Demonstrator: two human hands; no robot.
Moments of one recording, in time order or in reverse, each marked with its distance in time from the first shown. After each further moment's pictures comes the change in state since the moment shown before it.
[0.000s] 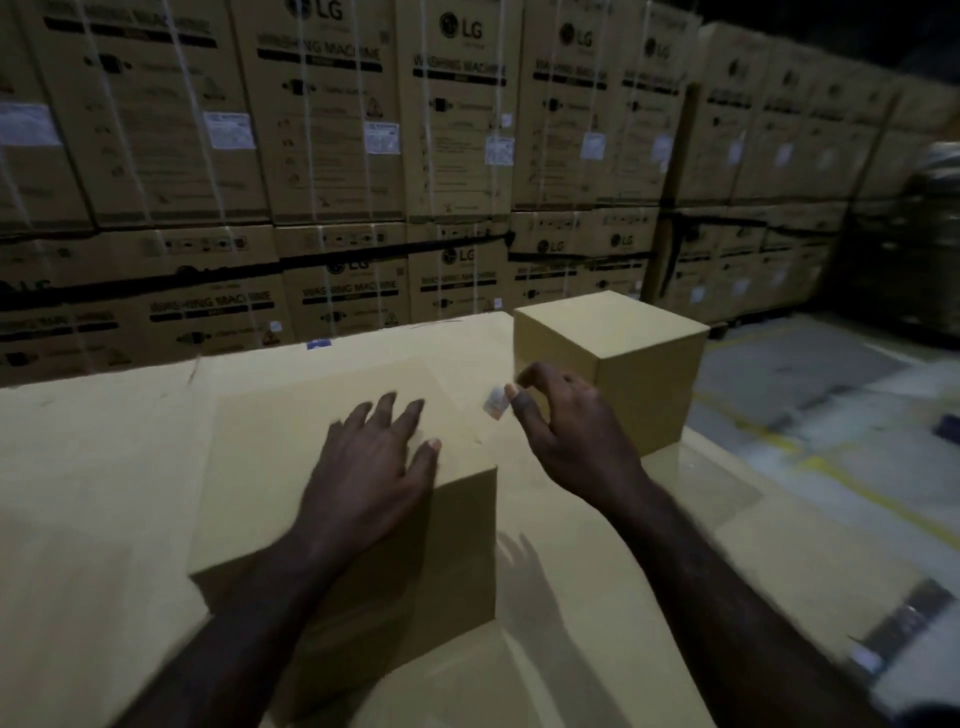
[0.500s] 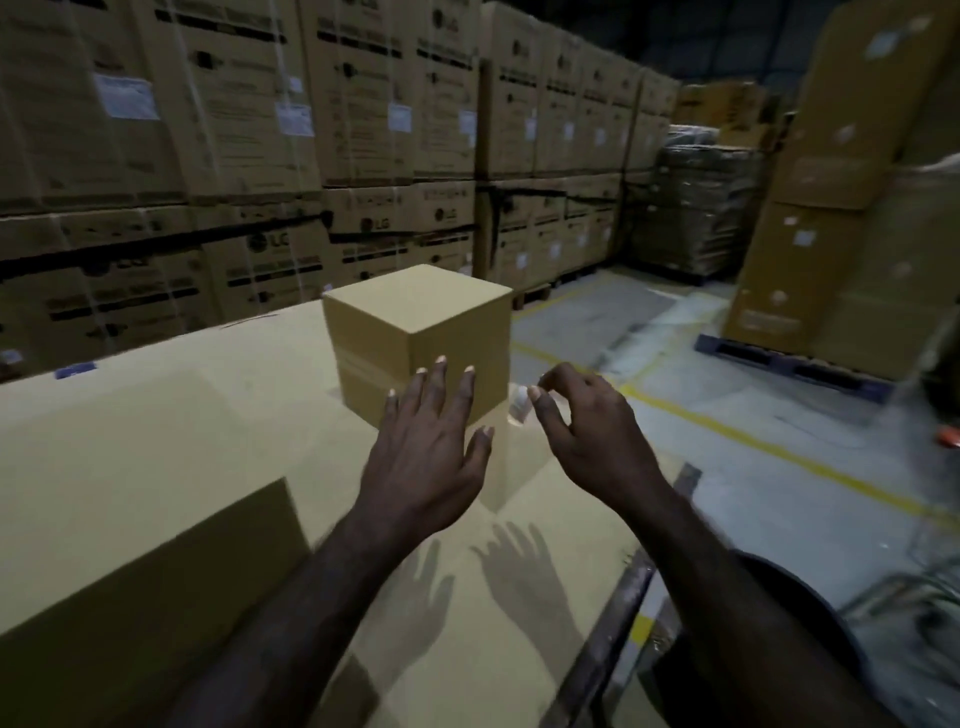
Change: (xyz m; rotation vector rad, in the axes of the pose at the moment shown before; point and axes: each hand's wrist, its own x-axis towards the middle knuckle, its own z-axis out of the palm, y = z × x) left_hand 0.022 0.178 0.078 -0.144 -0.020 0.490; right_hand -0.097 0.117 -0.108 -0.269 0.209 0.305
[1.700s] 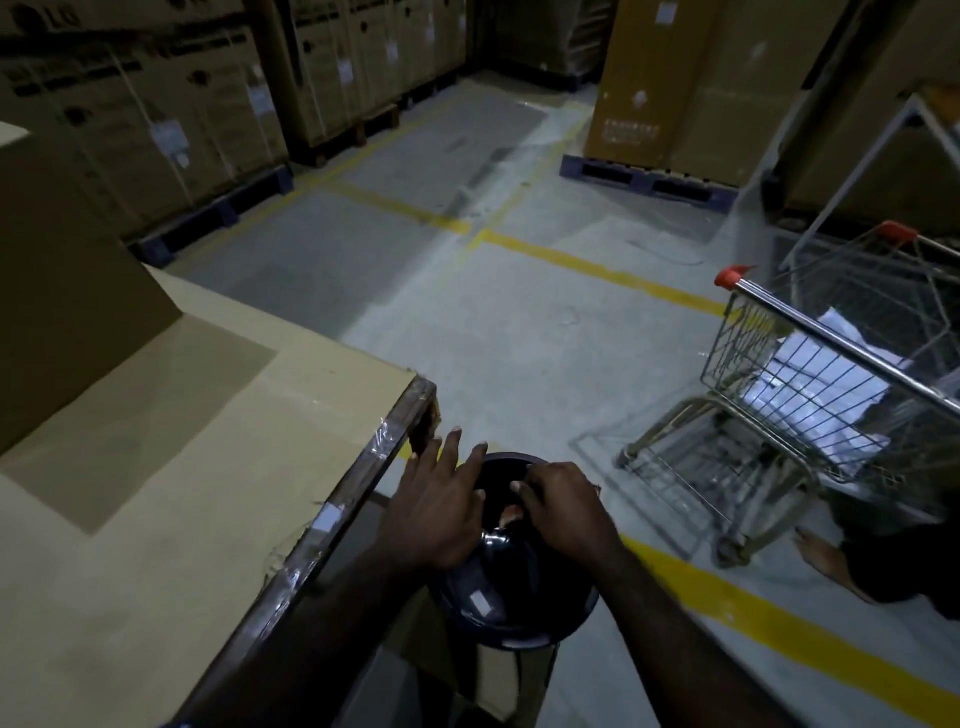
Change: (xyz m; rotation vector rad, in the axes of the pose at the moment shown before) left_hand 0.095 0.298 0.344 -0.053 -0.644 0.260; right_hand -0.160 0.433 -0.055 -0.134 -0.455 0.595
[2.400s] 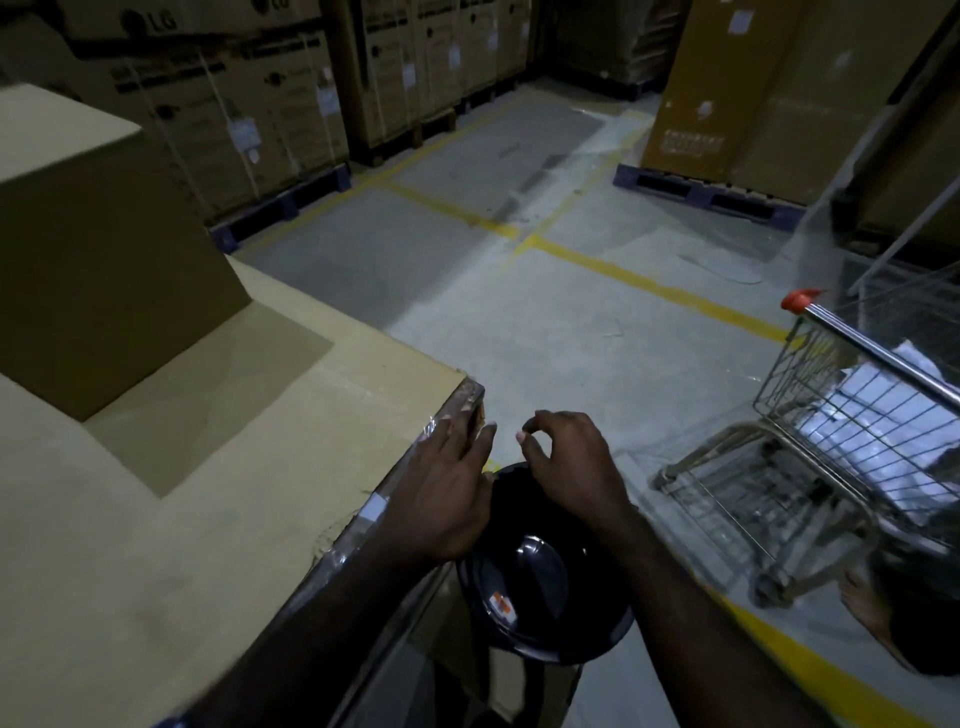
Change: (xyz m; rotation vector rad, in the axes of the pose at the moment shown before) left_hand -0.008 -0.029 -0.016 -0.014 0.180 -0.045; right_hand 0.043 -0.052 -0.020 0.088 0.146 -0.134
